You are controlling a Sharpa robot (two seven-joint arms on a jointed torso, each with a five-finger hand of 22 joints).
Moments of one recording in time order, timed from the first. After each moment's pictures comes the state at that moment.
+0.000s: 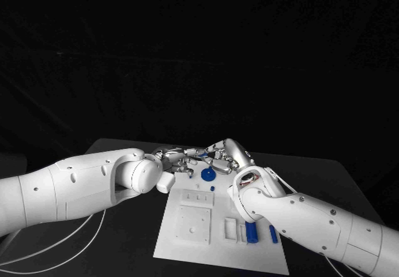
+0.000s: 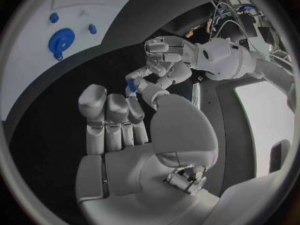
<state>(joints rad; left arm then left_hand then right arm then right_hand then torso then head) 1.40 -0.72 -0.20 1.41 0.06 -0.29 -0.06 1.24 0.06 -0.06 -0.08 0.51 1.19 0.08 0.06 0.08 1.47 -0.06 0.38 0.18 1.37 -0.12 1.13 0.54 0.01 1.29 -0.13 0.32 1.31 1.03 -0.47 0.19 1.40 -1.40 -0.70 -0.27 1.25 -0.07 0.54 -0.14 0.09 1.23 0.06 0.06 0.06 1.33 -0.03 1.12 1.24 1.45 -0.09 1.05 1.02 0.07 1.47 -0.11 0.84 1.31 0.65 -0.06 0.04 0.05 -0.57</state>
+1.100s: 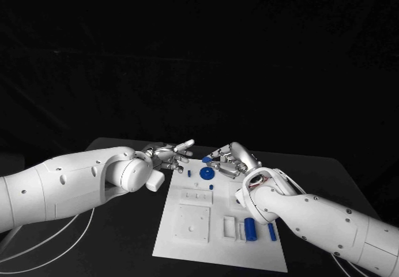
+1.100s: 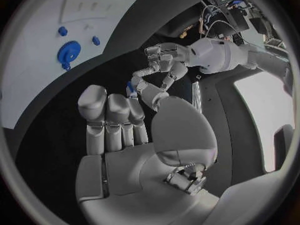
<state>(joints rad) 1.40 -0.77 -0.20 1.39 -0.07 -0.28 -0.06 1.18 -0.16 -0.12 0.28 0.07 1.06 0.09 0.07 0.08 1.45 0.00 0.23 0.18 1.30 -0.07 1.06 0.50 0.01 1.25 -0.09 0.22 1.31 1.01 -0.57 0.20 1.45 -1.25 -0.60 -0.18 1.20 -0.03 0.56 -0.24 0.06 1.25 0.06 0.06 0.07 1.34 -0.04 1.13 1.26 1.45 -0.09 1.05 1.04 0.07 1.47 -0.11 0.86 1.31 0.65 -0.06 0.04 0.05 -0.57</state>
